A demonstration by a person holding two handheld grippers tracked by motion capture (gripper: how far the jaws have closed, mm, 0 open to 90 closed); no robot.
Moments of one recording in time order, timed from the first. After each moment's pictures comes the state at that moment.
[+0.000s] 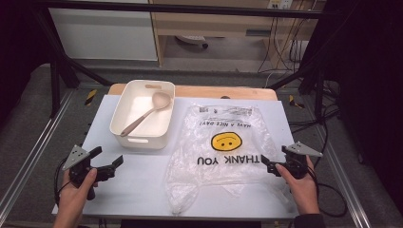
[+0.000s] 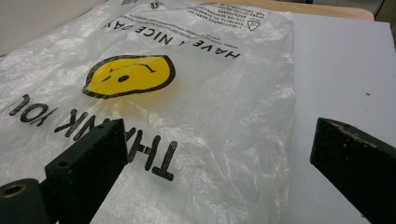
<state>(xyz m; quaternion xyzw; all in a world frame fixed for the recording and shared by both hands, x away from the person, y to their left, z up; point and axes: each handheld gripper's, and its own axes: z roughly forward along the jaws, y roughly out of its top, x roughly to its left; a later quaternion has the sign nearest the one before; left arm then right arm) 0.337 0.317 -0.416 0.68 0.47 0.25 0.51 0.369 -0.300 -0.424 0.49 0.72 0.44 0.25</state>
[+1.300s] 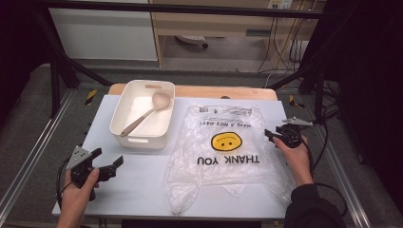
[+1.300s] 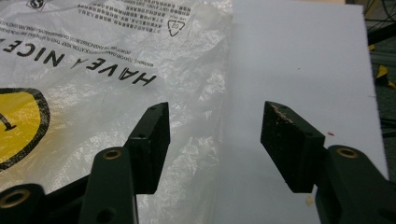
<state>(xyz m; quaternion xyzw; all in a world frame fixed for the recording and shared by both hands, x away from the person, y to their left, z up) 0.339 0.317 -0.423 0.68 0.48 0.26 0.49 0.478 -0.322 -0.441 0.54 0.71 0.39 0.24</state>
